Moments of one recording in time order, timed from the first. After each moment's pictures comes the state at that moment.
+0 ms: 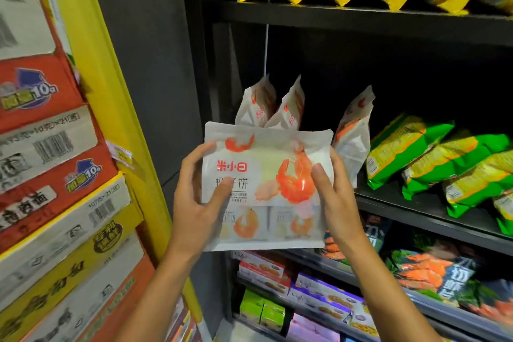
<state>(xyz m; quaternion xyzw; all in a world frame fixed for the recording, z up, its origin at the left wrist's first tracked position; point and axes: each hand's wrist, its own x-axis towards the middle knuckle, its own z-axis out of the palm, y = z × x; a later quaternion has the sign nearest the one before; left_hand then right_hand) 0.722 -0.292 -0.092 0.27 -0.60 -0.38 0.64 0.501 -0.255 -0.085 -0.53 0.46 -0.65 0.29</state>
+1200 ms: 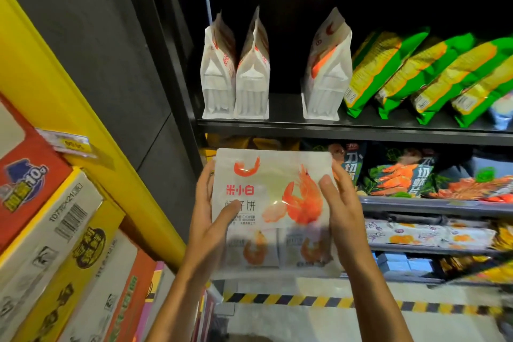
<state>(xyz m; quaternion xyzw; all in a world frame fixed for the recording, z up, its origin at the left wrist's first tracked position) 0.753 -0.279 -0.173 0.30 -0.55 -0.64 0.45 0.562 -0.185 -0.176 -0.30 0.60 -0.69 0.25</state>
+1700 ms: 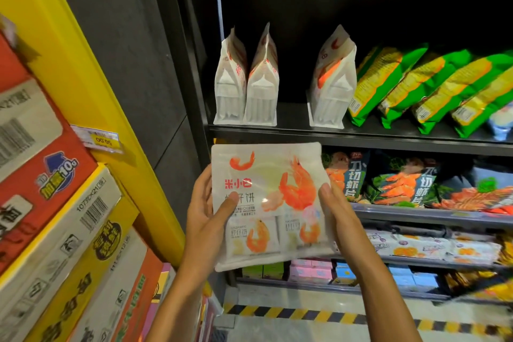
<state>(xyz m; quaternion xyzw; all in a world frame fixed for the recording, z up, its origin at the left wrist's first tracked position) 0.769 -0.281 -0.166 0.32 -0.52 -0.64 0.48 0.568 -0.177 -0.174 -0.30 0.61 -0.62 0.40</state>
